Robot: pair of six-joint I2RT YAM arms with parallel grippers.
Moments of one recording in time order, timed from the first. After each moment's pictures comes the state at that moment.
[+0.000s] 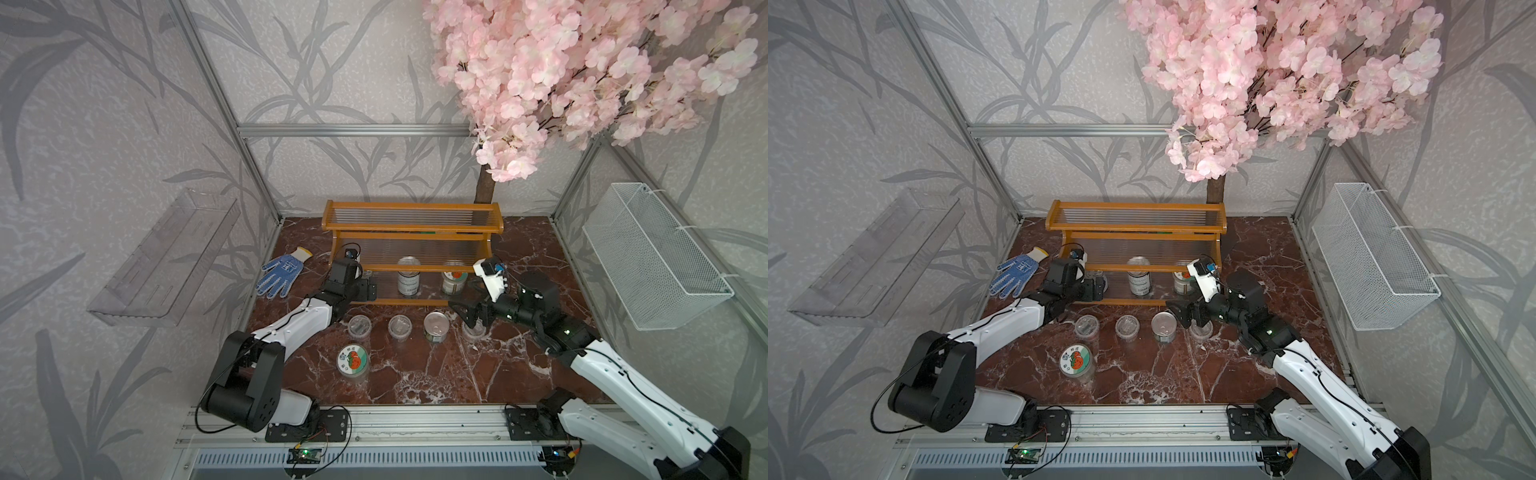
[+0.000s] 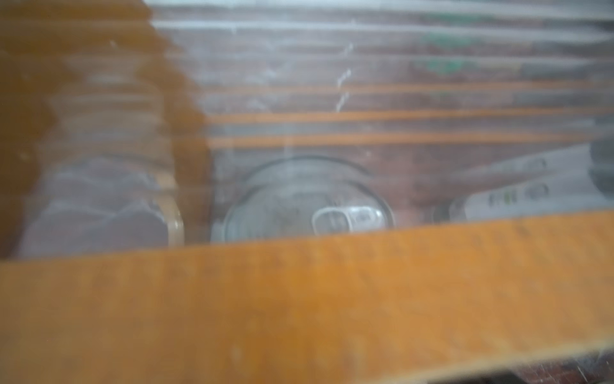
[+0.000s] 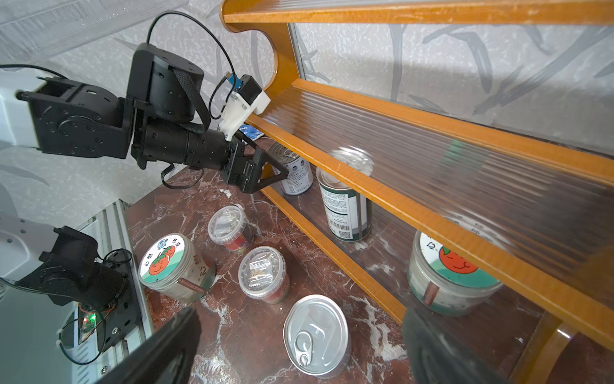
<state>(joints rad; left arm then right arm) -0.30 1.43 0.76 -0.08 -0.07 -0.19 0.53 0.90 0.73 -0.23 -0.38 0.12</state>
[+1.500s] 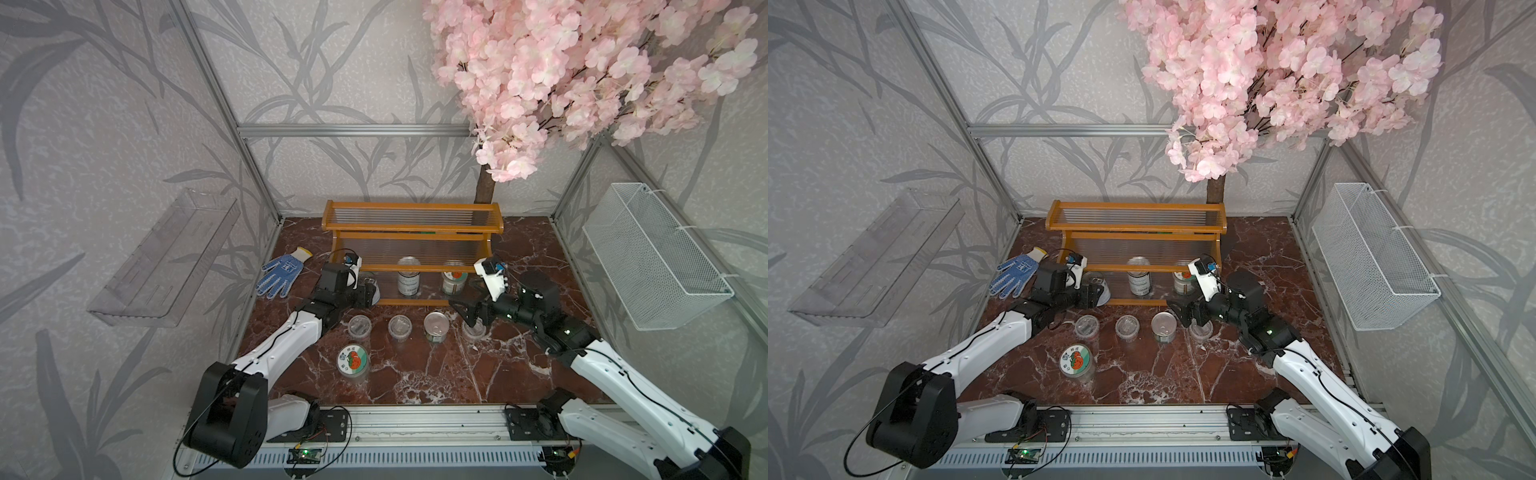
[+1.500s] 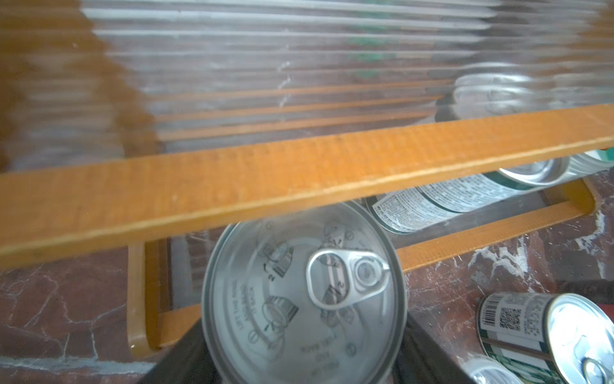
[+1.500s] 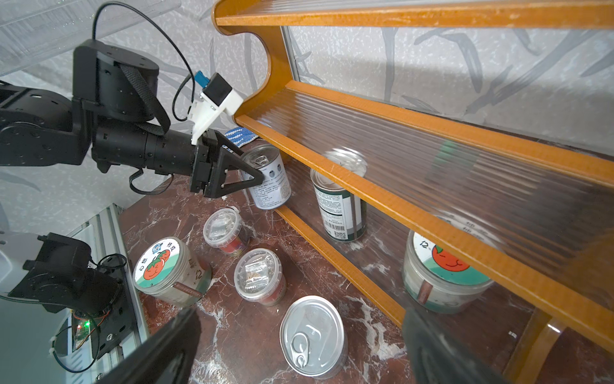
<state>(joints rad) -0.29 1.22 0.69 -0.18 0.12 -0.15 0.53 0.90 0.74 -0.23 -0.36 0.13</state>
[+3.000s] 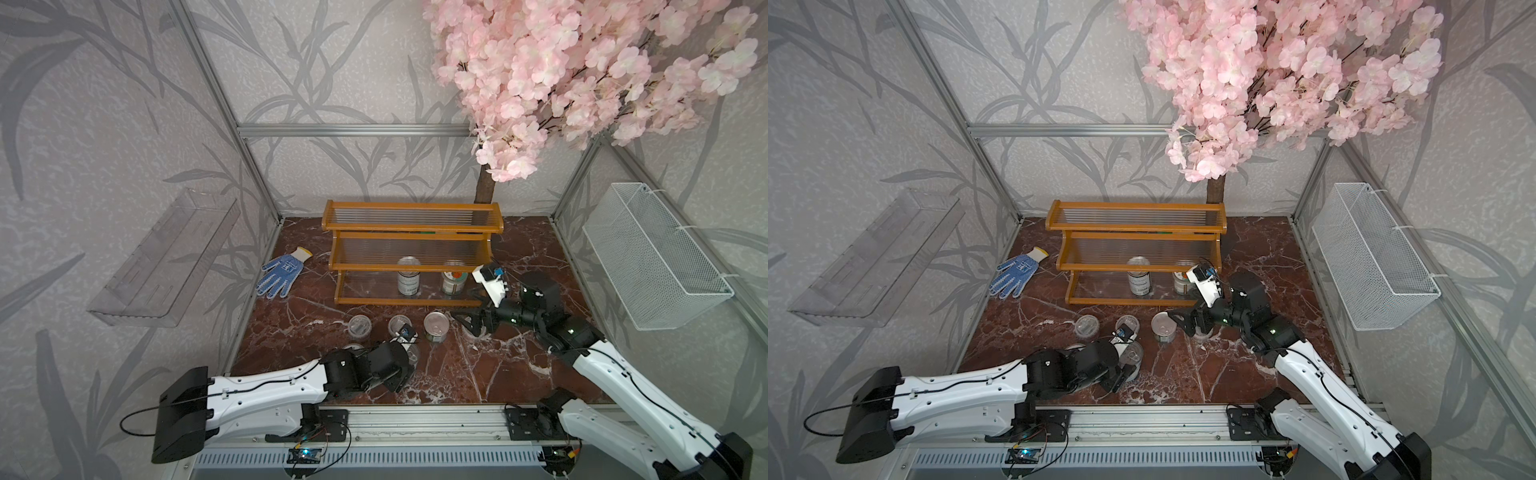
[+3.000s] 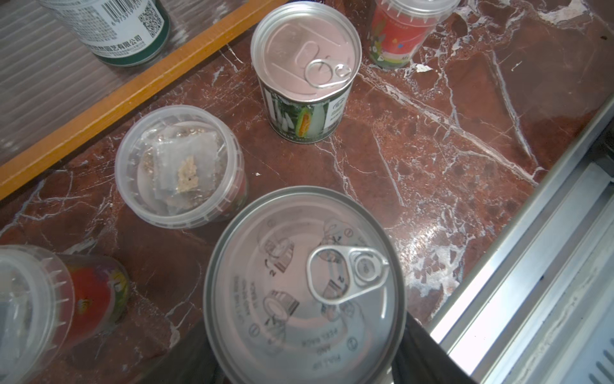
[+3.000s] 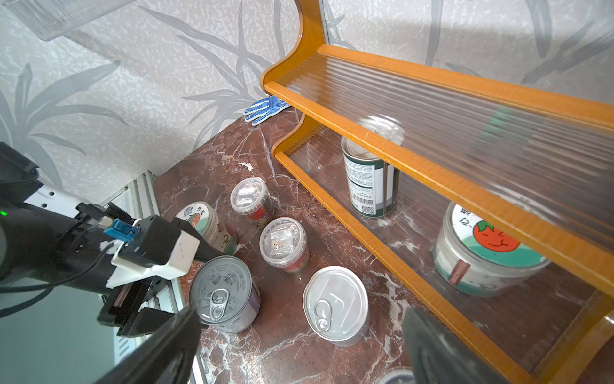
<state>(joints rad) -1.21 1.02 0.56 -0.46 -0.28 -0.41 0.50 0.89 0.75 -0.34 -0.51 0.08</state>
